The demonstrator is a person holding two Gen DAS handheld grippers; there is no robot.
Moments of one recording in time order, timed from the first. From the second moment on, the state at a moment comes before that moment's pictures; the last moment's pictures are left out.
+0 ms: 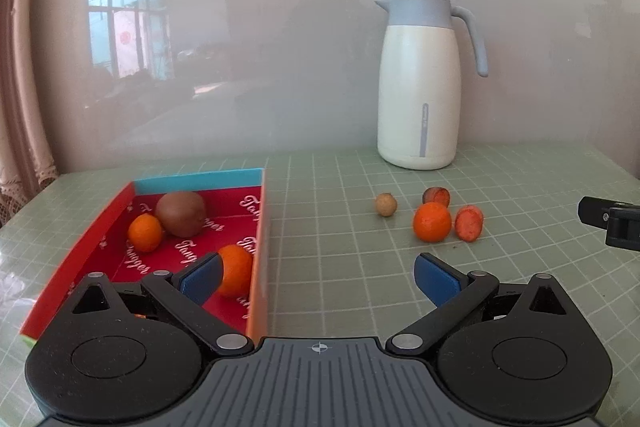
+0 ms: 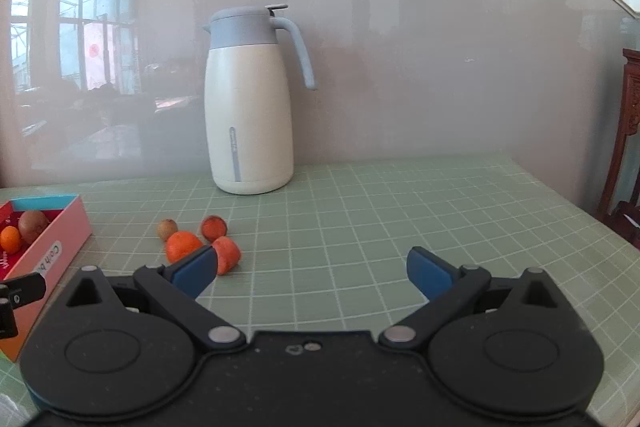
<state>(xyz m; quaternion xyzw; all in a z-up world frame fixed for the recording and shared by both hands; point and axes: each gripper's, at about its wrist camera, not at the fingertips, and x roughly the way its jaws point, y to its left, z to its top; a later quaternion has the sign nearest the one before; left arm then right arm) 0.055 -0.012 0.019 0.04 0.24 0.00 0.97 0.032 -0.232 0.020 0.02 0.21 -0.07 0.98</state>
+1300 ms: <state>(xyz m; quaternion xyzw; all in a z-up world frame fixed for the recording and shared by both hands) 0.182 -0.102 -0.027 0.05 0.31 -0.06 0.95 0.029 -0.275 0.012 0.06 0.22 -0.13 0.97</state>
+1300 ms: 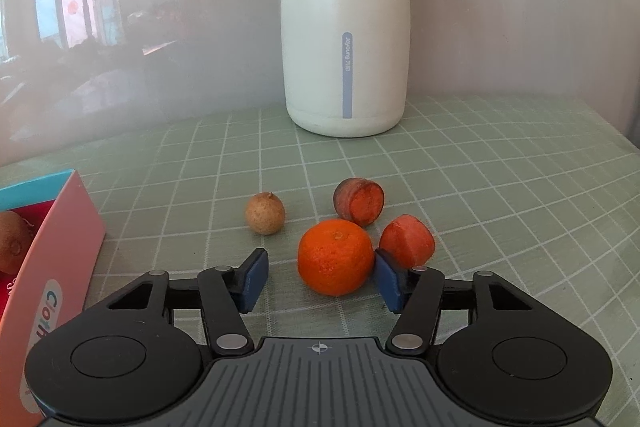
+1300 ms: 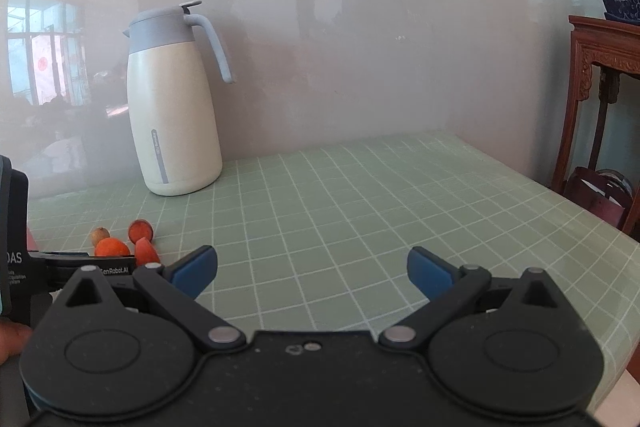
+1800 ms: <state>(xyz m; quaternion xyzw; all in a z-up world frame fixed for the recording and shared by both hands) 0.166 -0.090 -0.018 0.04 0.29 -0.05 0.96 0.028 -0.272 0.012 0.06 0.21 -0.12 0.97</state>
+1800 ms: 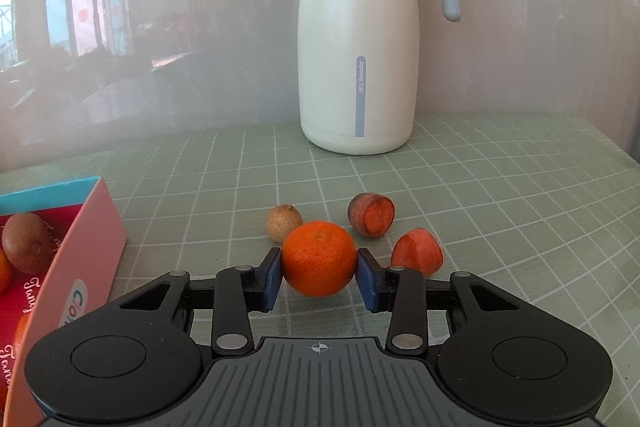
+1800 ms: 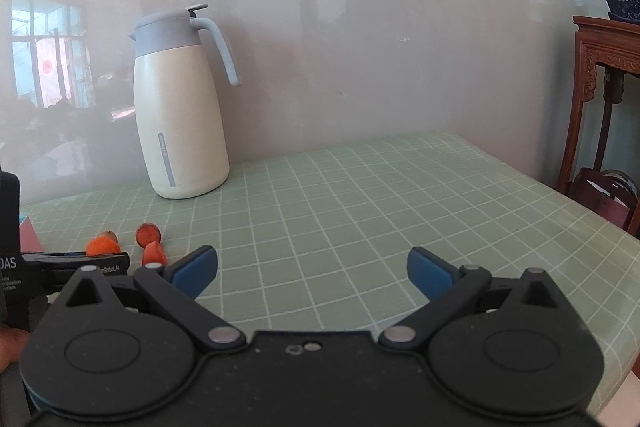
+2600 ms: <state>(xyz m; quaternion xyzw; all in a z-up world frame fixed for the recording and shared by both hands) 0.084 0.073 0.026 0.01 0.23 0.10 0.97 0.042 -0.213 0.011 0.02 0.22 -0.06 0.97</state>
